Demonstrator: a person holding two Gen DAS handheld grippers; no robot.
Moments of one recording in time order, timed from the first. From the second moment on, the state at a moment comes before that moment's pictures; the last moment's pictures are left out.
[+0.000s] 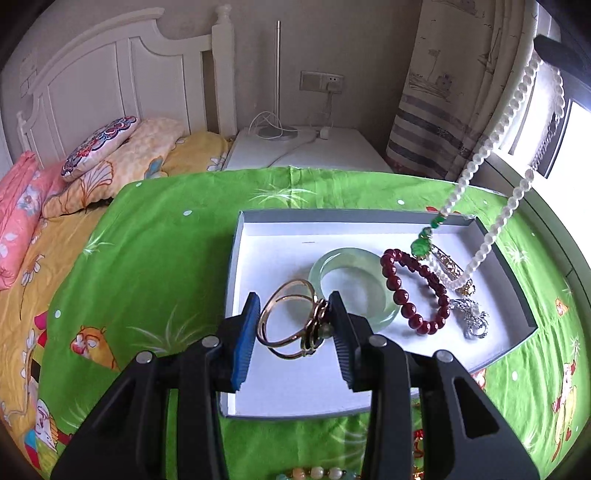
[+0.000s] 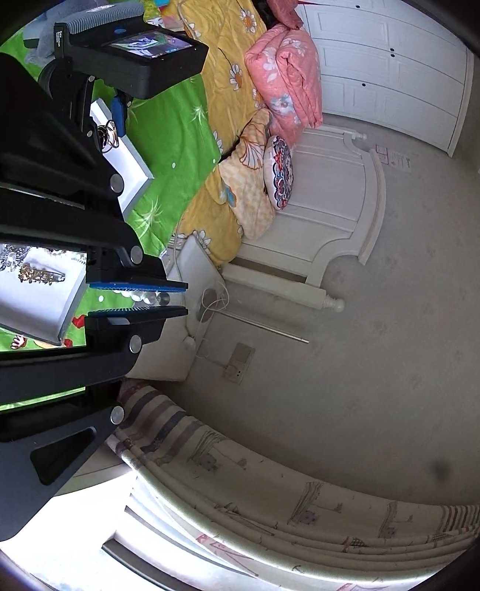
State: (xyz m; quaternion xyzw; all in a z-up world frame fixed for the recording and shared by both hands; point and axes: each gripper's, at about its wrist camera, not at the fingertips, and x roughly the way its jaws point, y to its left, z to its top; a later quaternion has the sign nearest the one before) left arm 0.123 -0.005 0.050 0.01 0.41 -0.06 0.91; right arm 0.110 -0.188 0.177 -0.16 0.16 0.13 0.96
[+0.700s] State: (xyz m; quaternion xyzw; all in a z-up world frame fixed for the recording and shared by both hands) left arm 0.099 -0.025 0.029 0.05 0.38 -0.10 0.92; right arm 0.145 -0.269 0.009 -0.05 0.41 0.16 0.90
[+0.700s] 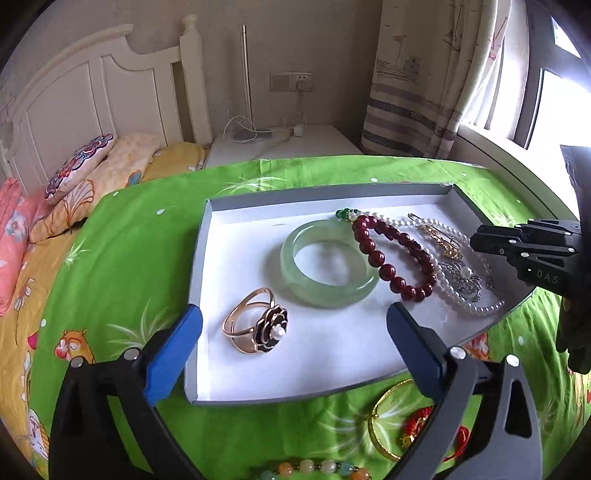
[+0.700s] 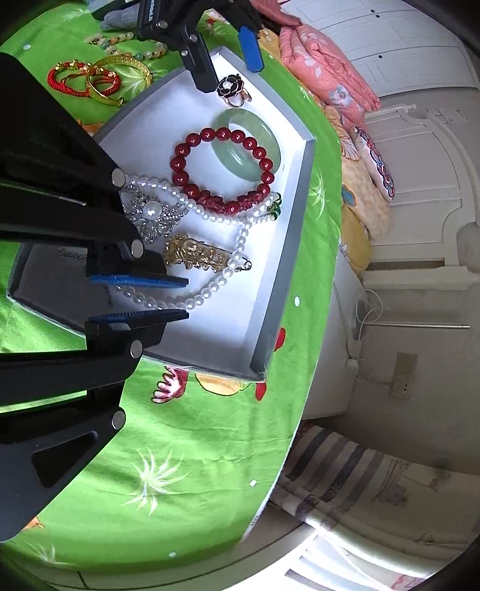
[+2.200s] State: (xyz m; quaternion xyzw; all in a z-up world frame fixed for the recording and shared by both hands) left arm -0.046 0.036 0.005 -0.01 0.44 -0.12 0.89; right arm -0.004 -0.146 0.023 -0.17 0.33 0.30 0.88
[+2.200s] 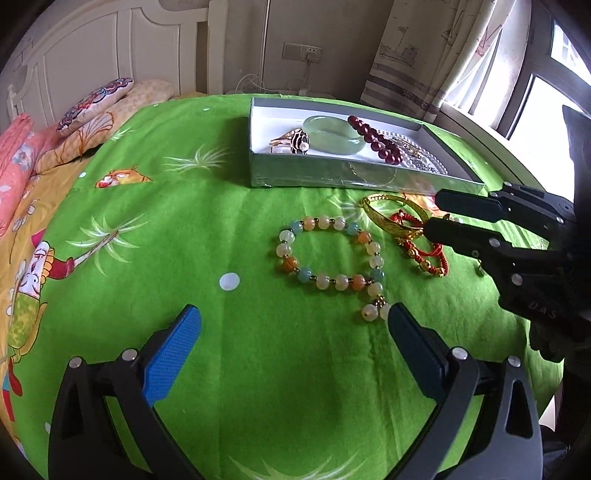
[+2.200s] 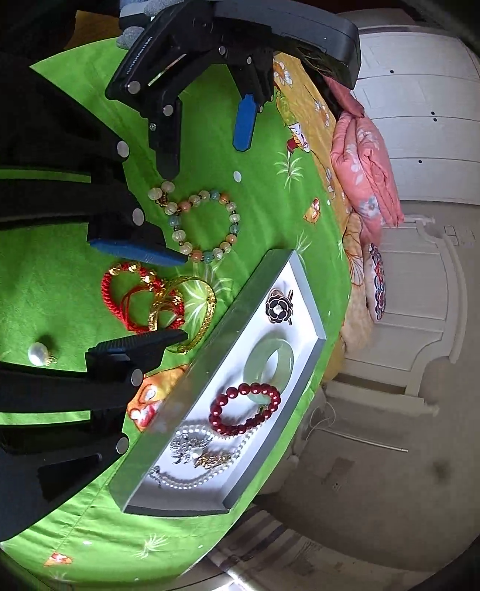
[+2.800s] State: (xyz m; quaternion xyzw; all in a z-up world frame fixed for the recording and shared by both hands) left arm -0.044 0.021 0.001 0.04 0.45 -0.09 0.89; right arm 0.021 -0.111 0.003 -0.24 0.37 0.32 0.84
